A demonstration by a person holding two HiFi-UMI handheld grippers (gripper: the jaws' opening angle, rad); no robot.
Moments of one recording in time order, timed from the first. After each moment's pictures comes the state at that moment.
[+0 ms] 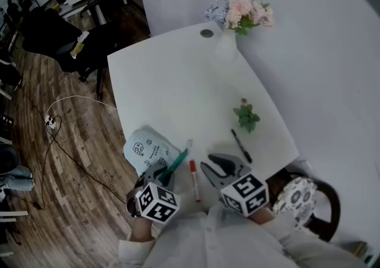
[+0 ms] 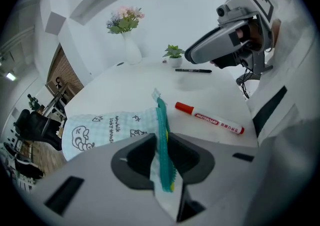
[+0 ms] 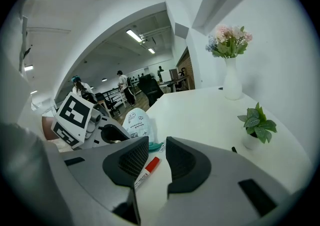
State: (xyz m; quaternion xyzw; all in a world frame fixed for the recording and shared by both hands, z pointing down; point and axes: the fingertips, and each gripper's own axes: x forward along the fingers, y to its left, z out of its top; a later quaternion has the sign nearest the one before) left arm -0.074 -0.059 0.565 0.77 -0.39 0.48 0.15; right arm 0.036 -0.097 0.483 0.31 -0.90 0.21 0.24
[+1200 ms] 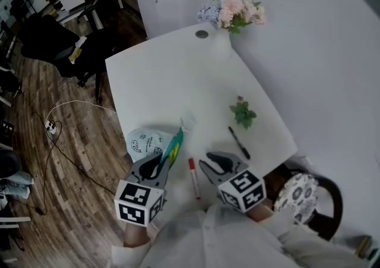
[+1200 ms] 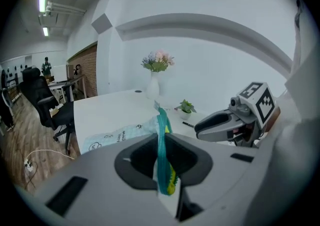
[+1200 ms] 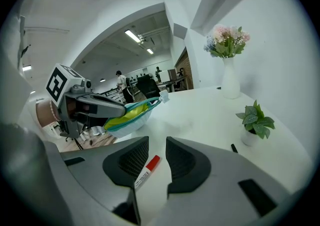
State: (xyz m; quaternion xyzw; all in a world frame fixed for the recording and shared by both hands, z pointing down) left arm -0.071 -0.092 0.454 0.82 -0.47 0.24 0.22; right arm 0.037 -0.093 0.488 0.32 -0.89 0.21 0.24
